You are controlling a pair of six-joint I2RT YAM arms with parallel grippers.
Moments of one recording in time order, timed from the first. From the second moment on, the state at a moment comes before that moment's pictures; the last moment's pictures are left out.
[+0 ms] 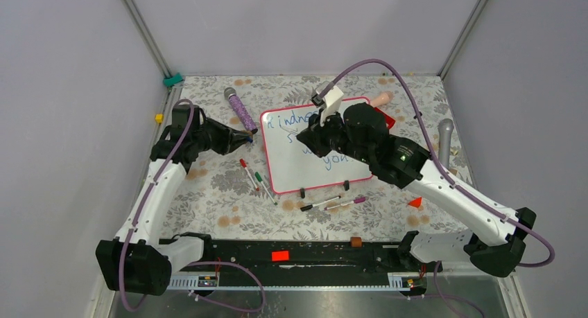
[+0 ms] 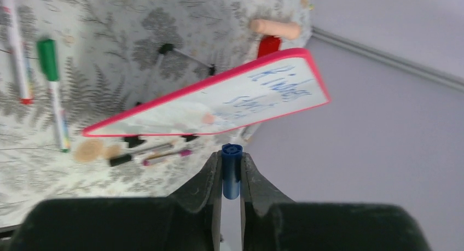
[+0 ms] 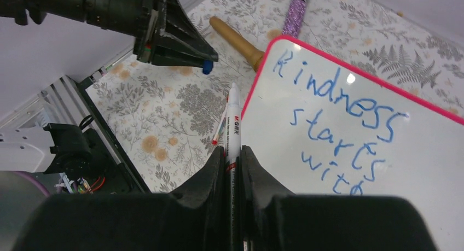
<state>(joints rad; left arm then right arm) -0.10 1.12 1.02 -0.63 0.43 -1.21 0.93 1.22 1.38 -0.48 0.04 0.17</state>
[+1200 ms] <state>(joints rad) -0.27 1.02 1.04 -0.40 0.42 -1.64 1.03 1.31 1.39 -0.38 0.14 0.08</state>
